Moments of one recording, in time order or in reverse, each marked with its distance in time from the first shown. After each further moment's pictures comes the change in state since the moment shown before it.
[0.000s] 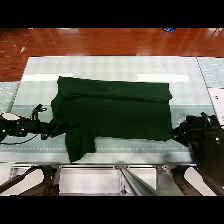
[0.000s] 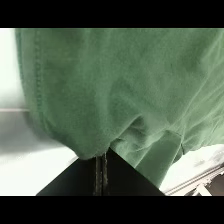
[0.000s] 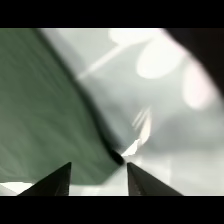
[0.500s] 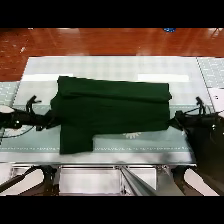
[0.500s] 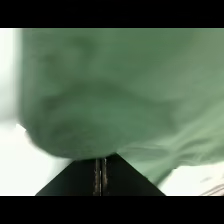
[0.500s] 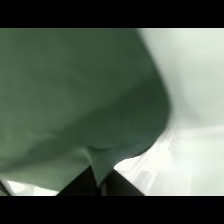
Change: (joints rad) left arm -0.001 0.000 0.162 -0.027 -0.030 0.003; right arm 0.169 -0.061 0.171 0.117 -0.037 -0.065
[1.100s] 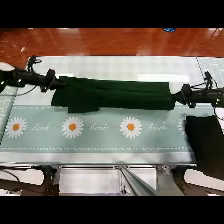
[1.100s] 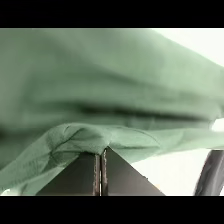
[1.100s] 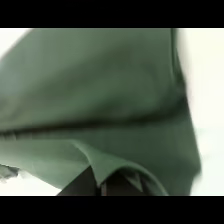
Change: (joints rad) left arm -0.151 -0.438 0.716 -0.132 -0.041 -0.118; right arm 0.019 -0.318 0.380 0.175 -0.071 -0.062
